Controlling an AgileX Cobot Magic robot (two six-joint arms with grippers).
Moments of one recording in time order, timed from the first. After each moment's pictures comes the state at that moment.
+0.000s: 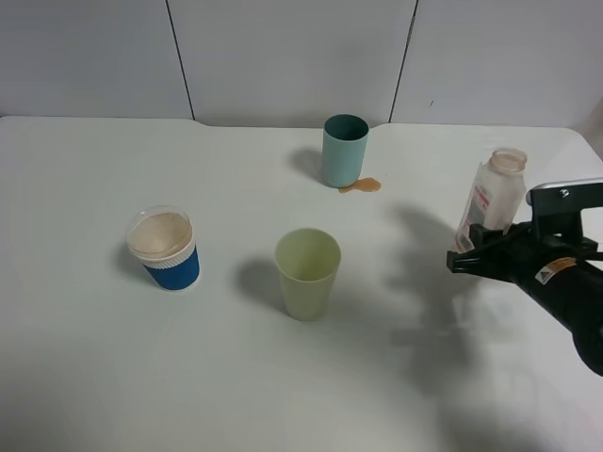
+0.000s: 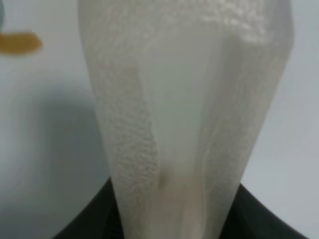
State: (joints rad) left arm -0.03 -0.01 -0.50 0.01 1.05 0.02; right arm 0.32 1.88 -0.13 0.33 -1.20 -0.13
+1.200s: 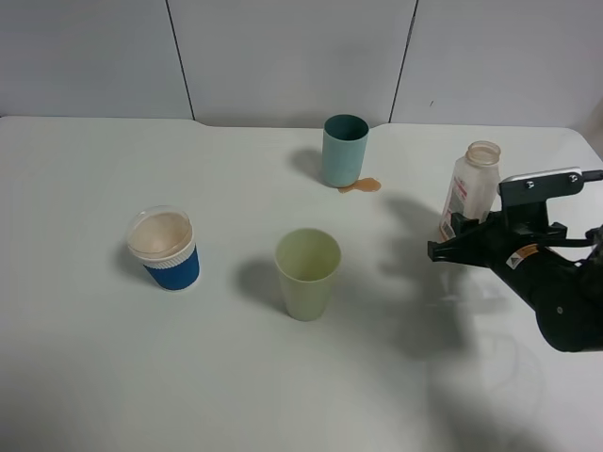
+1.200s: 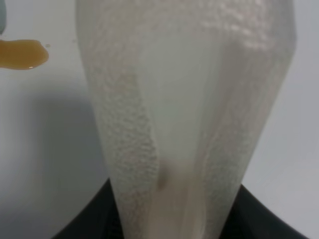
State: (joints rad) left arm -0.03 -0.01 -0.50 0.01 1.05 0.02; right arm 0.32 1.99 -0.25 0.31 -1.25 -0.17
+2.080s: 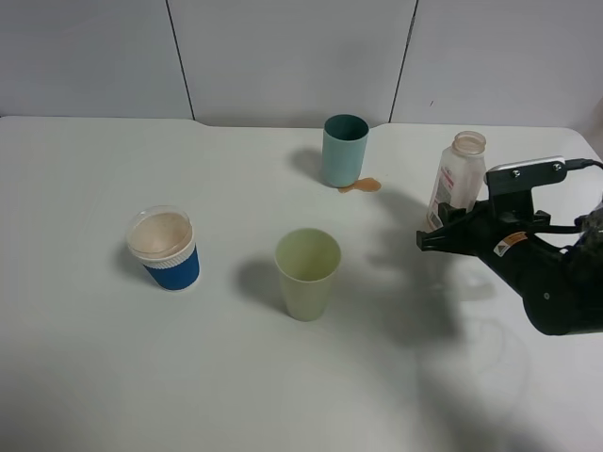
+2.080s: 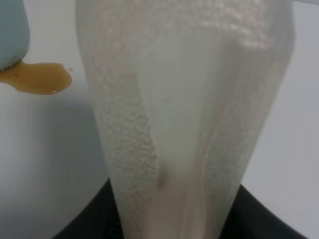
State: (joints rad) left arm -0.03 -0.01 -0.50 0.01 1.05 0.02; right arm 0.32 2.00 -0.31 0.27 -1.21 -0.17
